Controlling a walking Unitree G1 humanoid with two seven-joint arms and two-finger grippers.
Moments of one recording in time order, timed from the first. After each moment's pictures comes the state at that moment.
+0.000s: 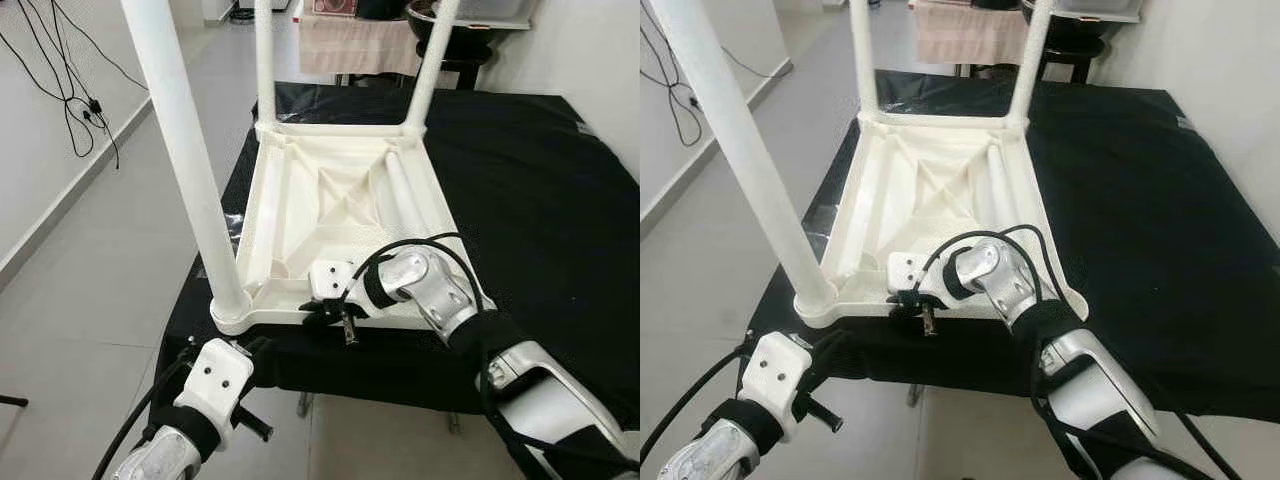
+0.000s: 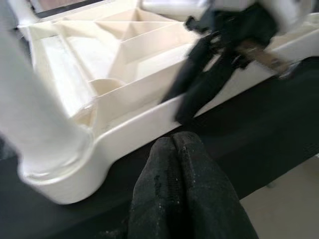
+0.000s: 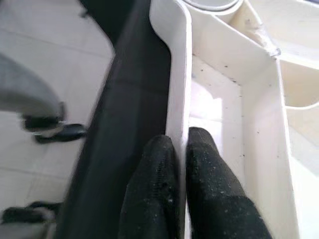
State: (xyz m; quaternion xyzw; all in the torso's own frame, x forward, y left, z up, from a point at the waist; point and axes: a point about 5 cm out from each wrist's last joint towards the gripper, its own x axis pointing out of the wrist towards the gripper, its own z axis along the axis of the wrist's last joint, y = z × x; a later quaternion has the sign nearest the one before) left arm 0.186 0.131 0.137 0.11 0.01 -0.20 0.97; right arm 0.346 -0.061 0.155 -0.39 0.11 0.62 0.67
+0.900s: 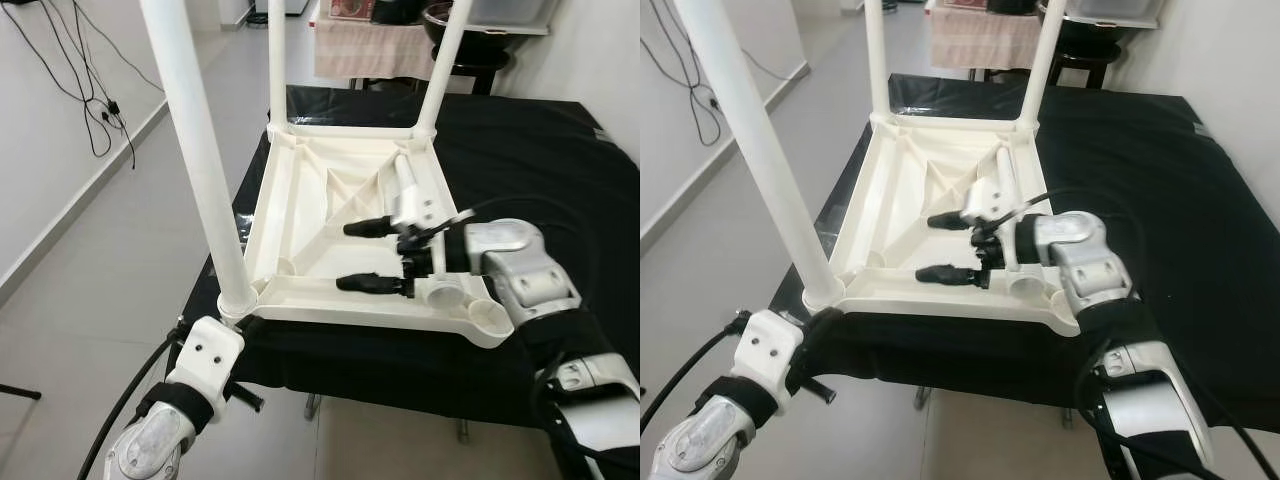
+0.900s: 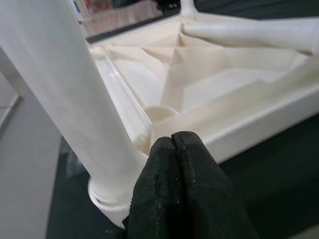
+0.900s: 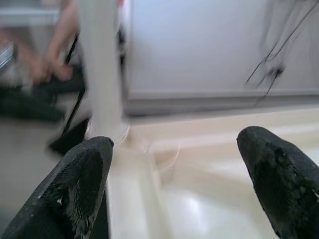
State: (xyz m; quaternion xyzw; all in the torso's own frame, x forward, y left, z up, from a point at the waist) left arm 0.211 0.141 0.154 0.11 -0.04 -0.16 0.98; right arm 0.350 -0.157 0.237 -0.11 -0.03 0.53 0.84
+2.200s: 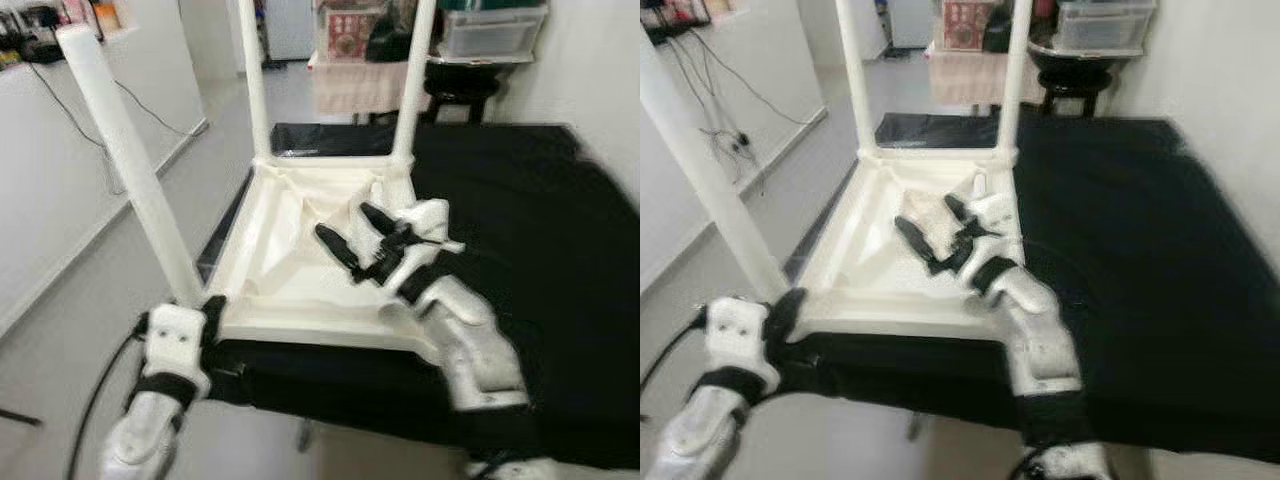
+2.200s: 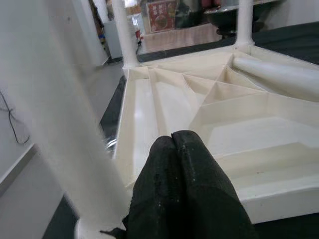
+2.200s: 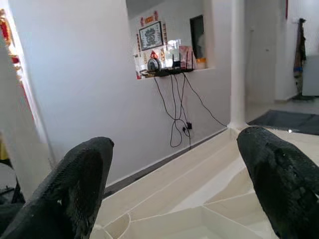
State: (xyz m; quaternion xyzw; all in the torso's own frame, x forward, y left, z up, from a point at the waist) left arm 0.228 0.169 0.143 0.04 -0.07 -0.04 1.00; right arm 0.322 -0.097 0.202 0.05 -0.10 0.35 0.93
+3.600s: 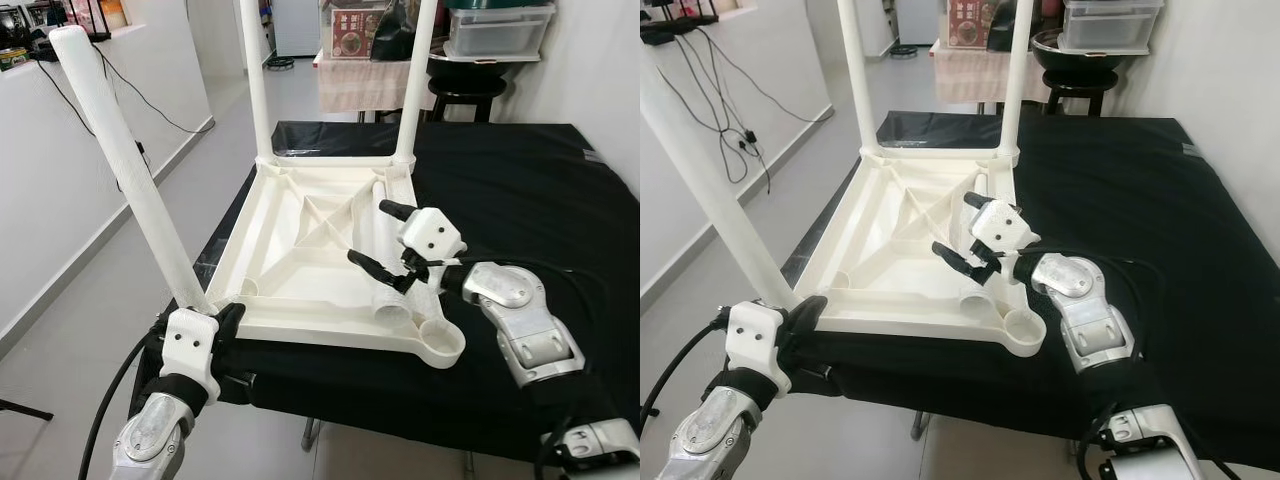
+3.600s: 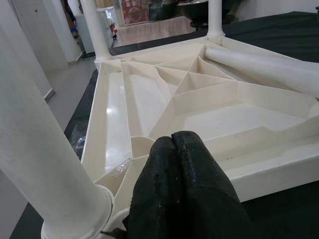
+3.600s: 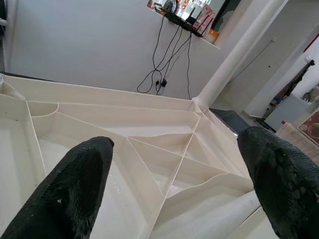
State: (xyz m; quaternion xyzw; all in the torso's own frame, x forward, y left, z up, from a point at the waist) left arm 0.230 0.162 0.136 0.05 -0.05 -0.10 0.99; right arm 0.336 -0.157 0.207 -0.28 -0.10 0.36 0.88
